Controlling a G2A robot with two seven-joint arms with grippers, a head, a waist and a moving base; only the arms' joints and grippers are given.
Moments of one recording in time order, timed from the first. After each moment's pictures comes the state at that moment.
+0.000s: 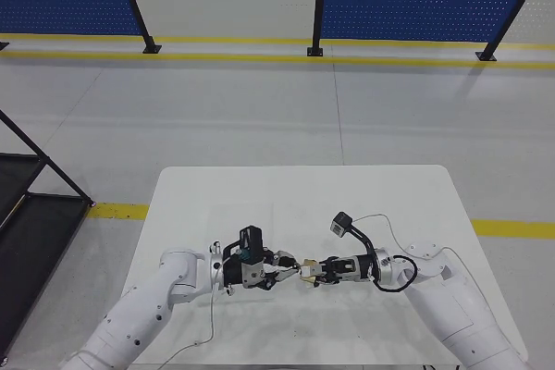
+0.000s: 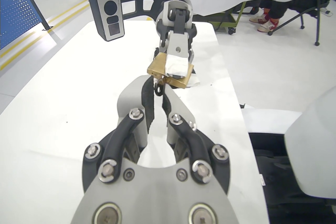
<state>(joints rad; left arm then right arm) 1.45 -0.98 -1.12 -1.68 1.20 -0.89 0.10 -1.15 -1.13 0.96 -1.35 0.47 -0.25 1.30</state>
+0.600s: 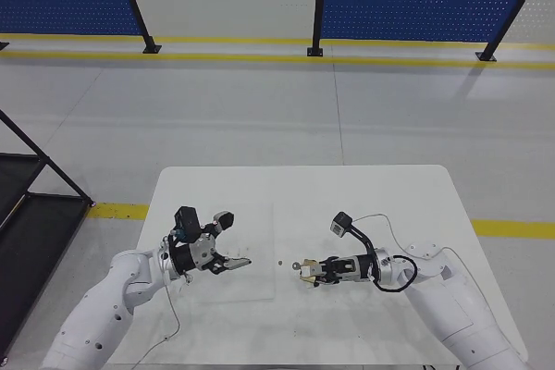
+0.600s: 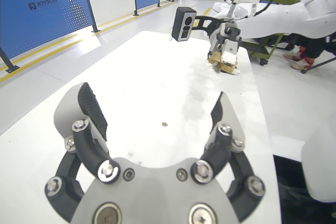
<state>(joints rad) 1.60 -0.94 -1.40 -1.63 1.11 -0.90 0.23 -1.15 -1.13 0.96 -1.35 0.47 -0.25 1.30</state>
